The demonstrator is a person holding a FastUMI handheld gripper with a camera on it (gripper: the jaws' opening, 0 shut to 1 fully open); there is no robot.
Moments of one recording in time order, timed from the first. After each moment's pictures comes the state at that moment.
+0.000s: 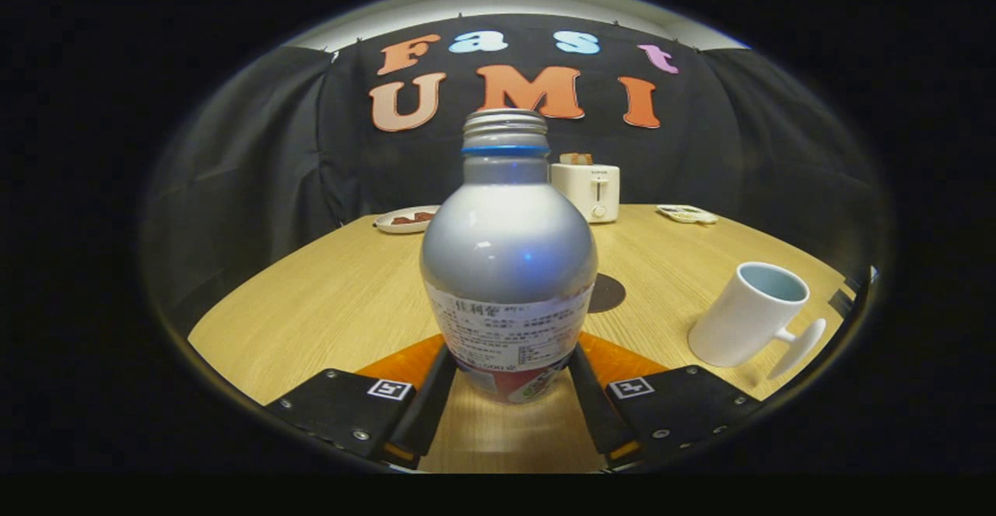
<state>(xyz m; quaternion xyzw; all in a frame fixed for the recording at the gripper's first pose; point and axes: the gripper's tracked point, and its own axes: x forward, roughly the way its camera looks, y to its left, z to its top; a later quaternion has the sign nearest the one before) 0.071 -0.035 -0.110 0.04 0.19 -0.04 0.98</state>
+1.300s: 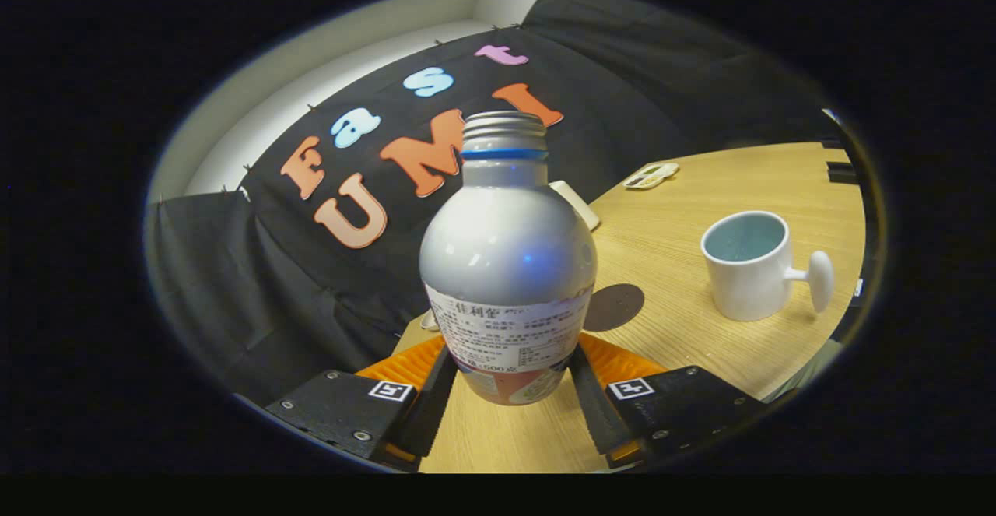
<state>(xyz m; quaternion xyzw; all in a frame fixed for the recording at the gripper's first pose) 0.069 -0.054 -0.036 0.38 0.10 -0.07 0.92</state>
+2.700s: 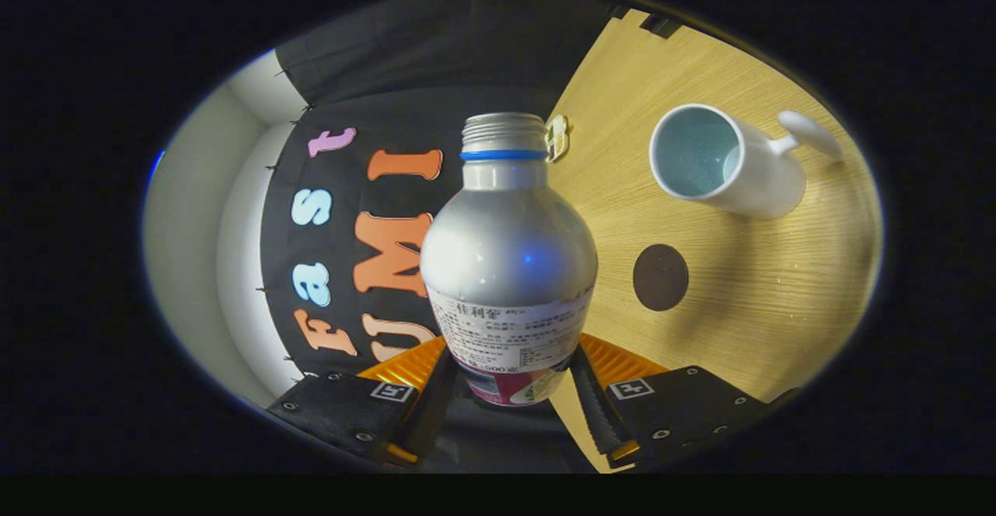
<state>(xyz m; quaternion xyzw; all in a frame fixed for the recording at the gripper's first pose) 0.104 -0.091 0.008 0.71 0.02 -0.10 0.69</state>
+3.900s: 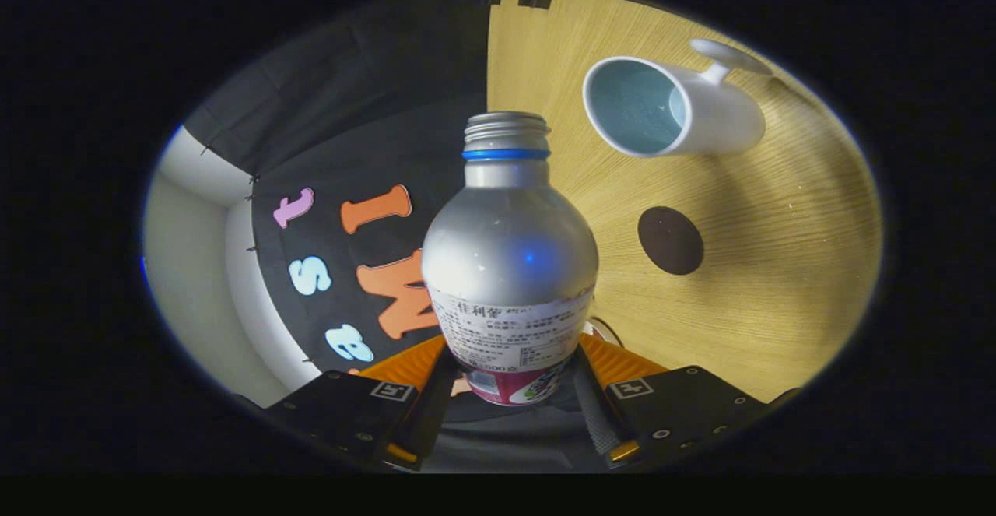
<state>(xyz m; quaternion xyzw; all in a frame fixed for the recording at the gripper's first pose) 0.116 -0.105 0.024 0.83 -0.01 -0.11 0.55</state>
